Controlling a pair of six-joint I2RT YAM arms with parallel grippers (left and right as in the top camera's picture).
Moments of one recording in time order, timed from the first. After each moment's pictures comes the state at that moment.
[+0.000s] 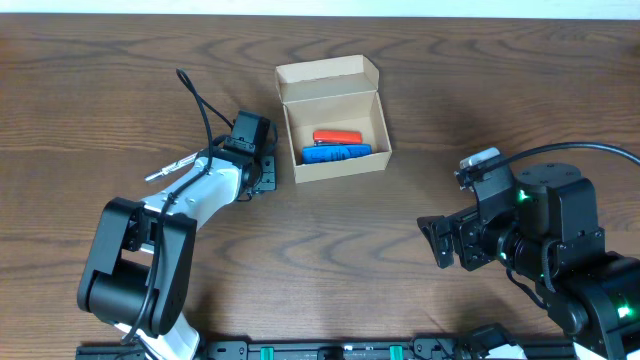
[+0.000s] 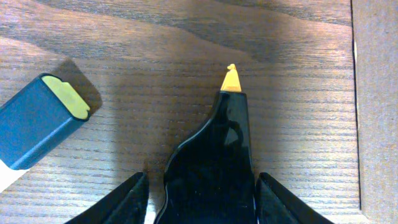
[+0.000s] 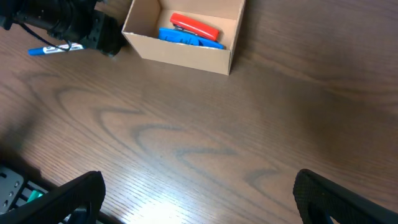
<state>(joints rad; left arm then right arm) -0.32 1.81 0.98 -0.39 -0.05 -0.33 0.32 0.92 1.30 -1.27 -0.14 0.00</state>
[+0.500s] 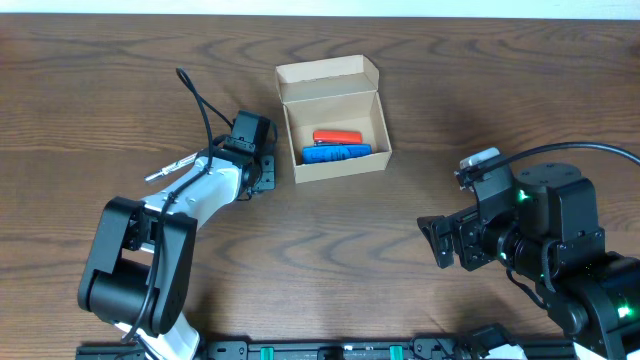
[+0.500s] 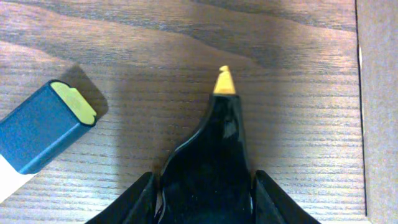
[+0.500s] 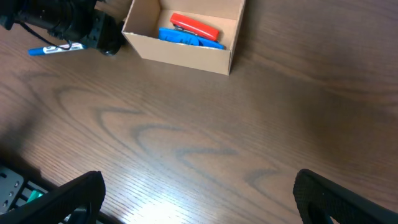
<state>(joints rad) -0.32 1.82 0.98 -0.39 -0.06 -0.32 0.32 0.92 1.30 -1.27 -0.14 0.00</state>
